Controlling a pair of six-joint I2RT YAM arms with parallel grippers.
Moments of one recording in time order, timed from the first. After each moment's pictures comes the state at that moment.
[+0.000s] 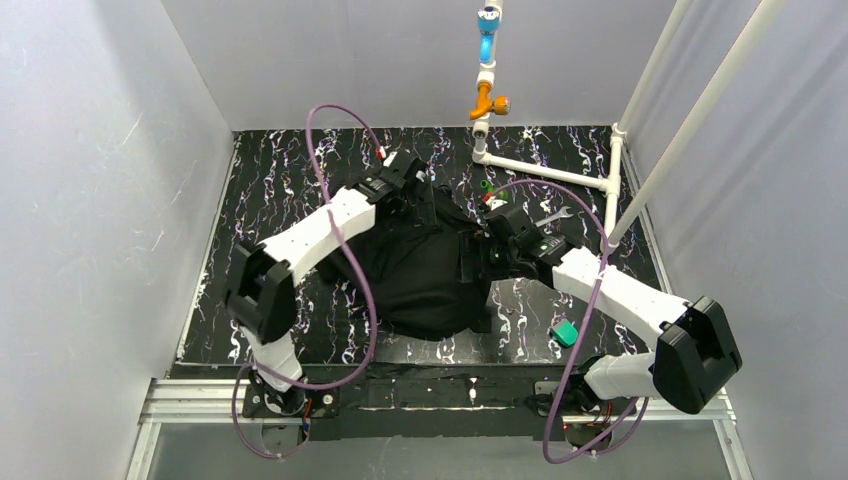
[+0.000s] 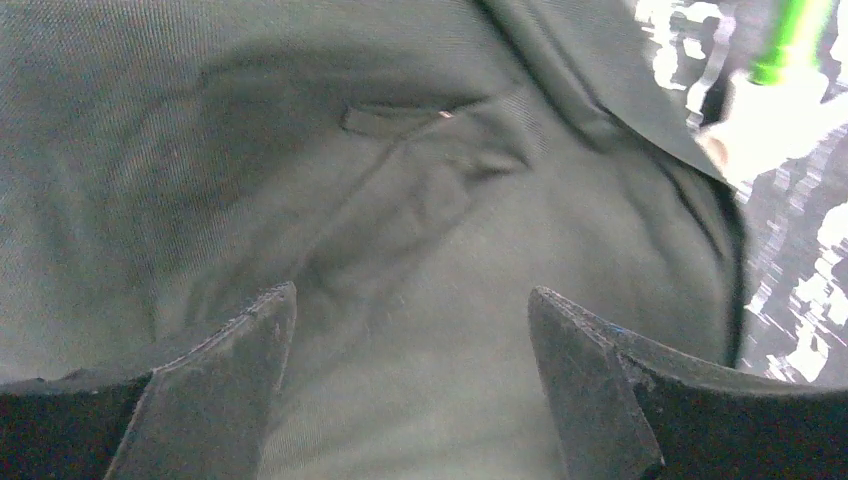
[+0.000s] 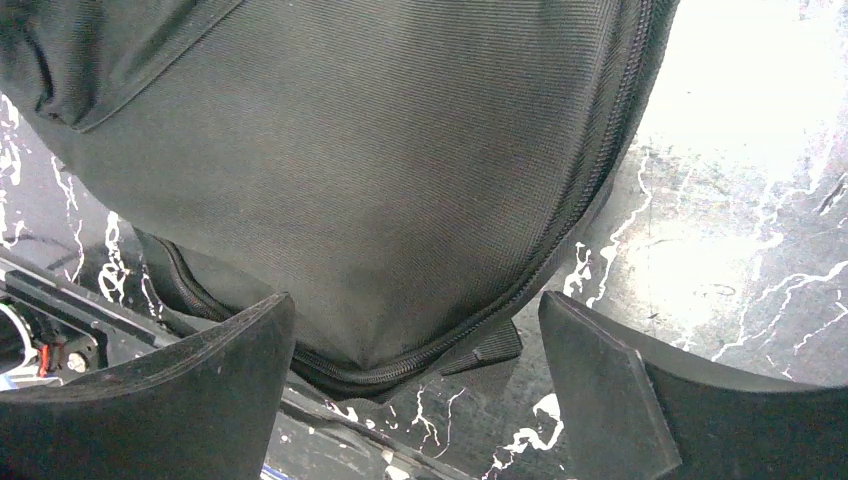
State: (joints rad) left arm -0.66 1.70 1.50 -0.77 -0.23 -0.65; right arm 0.71 1.29 0.91 -0.51 -0.05 0.52
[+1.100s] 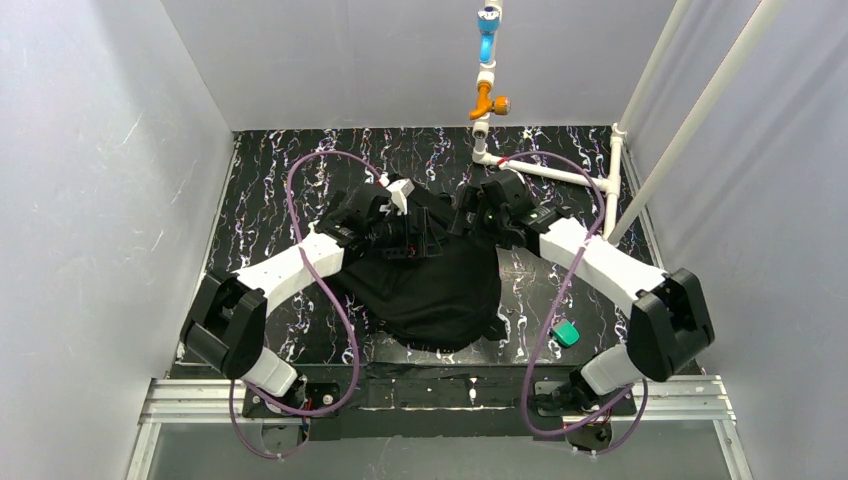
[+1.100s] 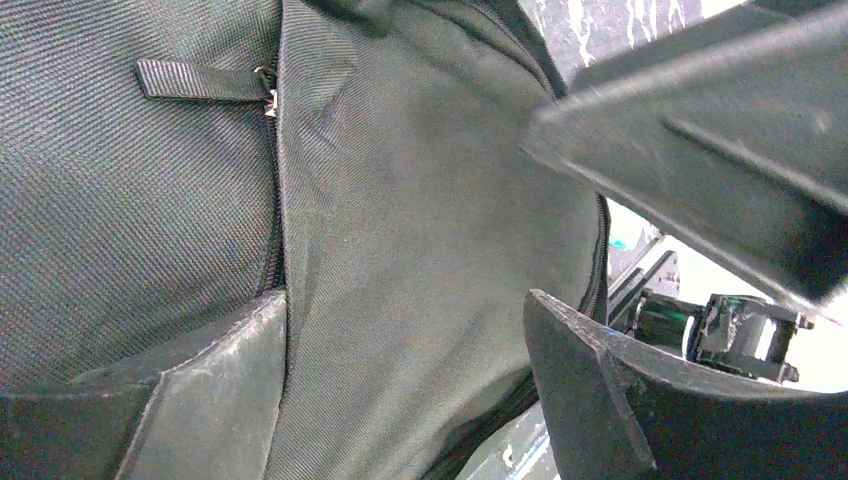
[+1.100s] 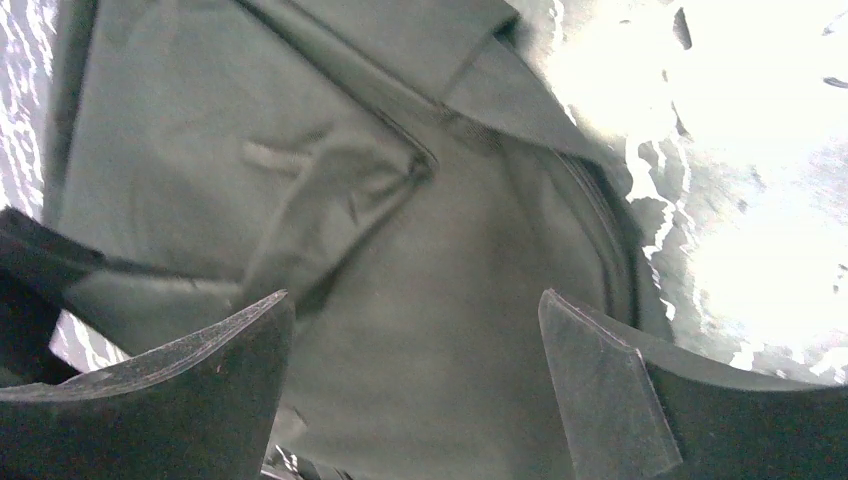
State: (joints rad) left arm -0.59 1.52 0.99 -0.19 0.36 -0.55; right arm 0.63 1.44 1.10 -0.47 0.06 0.74
